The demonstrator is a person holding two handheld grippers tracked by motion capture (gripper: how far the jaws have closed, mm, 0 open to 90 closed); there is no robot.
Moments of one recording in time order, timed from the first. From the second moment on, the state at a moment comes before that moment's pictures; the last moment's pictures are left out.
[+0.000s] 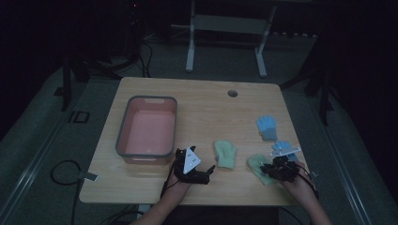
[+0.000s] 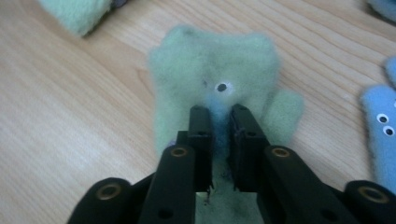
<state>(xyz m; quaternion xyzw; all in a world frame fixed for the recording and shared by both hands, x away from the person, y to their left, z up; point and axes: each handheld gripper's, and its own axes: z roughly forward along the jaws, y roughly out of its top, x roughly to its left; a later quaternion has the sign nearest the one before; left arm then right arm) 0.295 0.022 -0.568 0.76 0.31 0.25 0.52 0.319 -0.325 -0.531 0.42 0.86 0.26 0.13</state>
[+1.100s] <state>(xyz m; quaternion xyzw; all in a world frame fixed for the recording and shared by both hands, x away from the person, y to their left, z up) 0.295 0.023 -0.568 0.75 0.32 0.24 0.52 0.347 -0.279 -0.512 0.57 0.74 0.25 0.23</state>
